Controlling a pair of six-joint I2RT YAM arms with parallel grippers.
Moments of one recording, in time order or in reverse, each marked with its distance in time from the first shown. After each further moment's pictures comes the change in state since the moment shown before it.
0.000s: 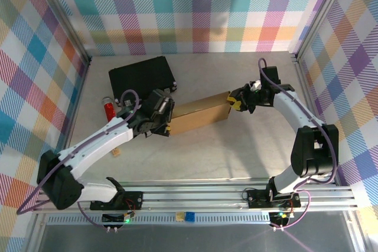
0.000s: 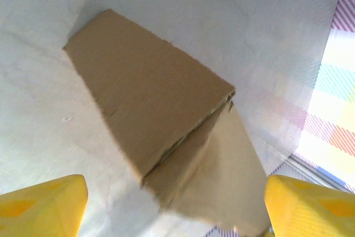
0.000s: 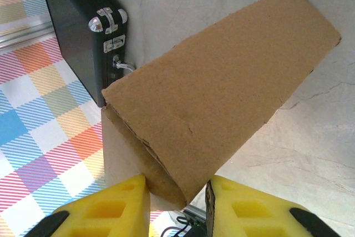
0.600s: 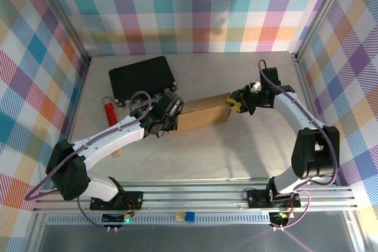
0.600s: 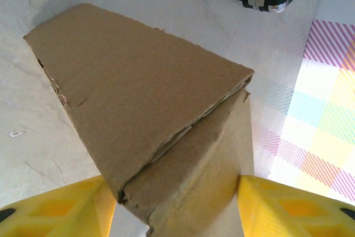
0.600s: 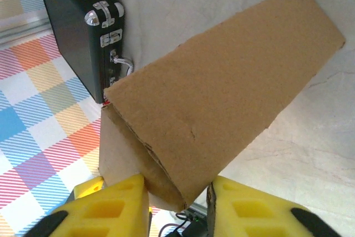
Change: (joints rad) left arm -0.080 0.129 -0.011 0.153 -0.180 -0.152; right arm 0.003 -0.023 -0.021 -0.007 -0.006 0.004
